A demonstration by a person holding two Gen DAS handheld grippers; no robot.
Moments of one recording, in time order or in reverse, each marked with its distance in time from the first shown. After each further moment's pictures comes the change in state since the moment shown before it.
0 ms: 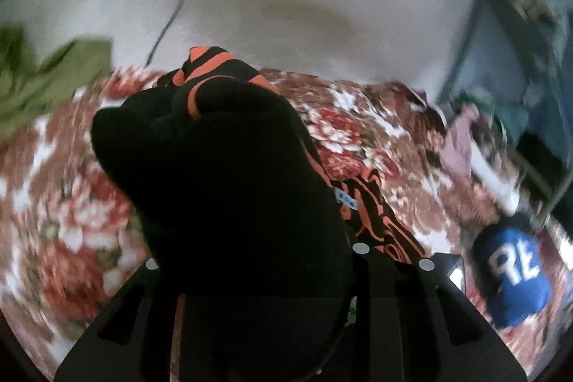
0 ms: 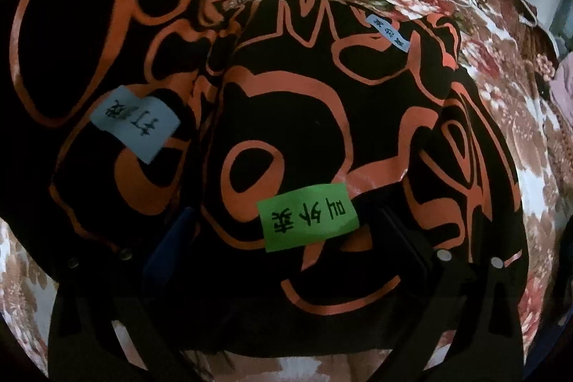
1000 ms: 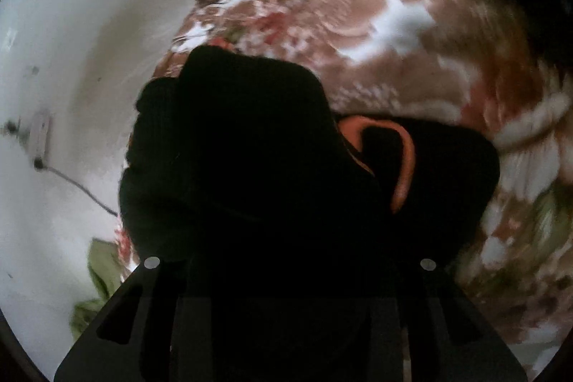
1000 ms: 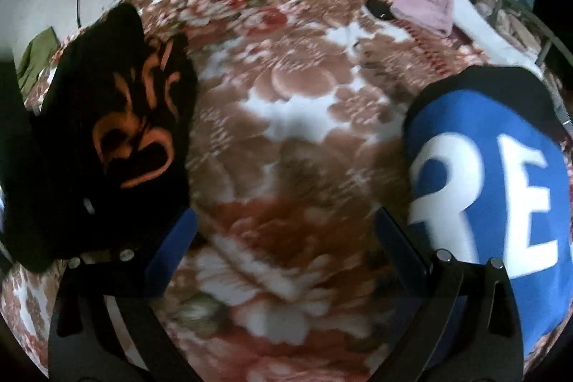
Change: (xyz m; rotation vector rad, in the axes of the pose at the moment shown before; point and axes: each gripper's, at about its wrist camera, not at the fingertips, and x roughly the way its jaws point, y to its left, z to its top) left arm 0.143 -0.243 -0.127 1.091 0.367 0.276; right arm -0.131 -0.246 -0.096 0.327 -0.061 -0.218
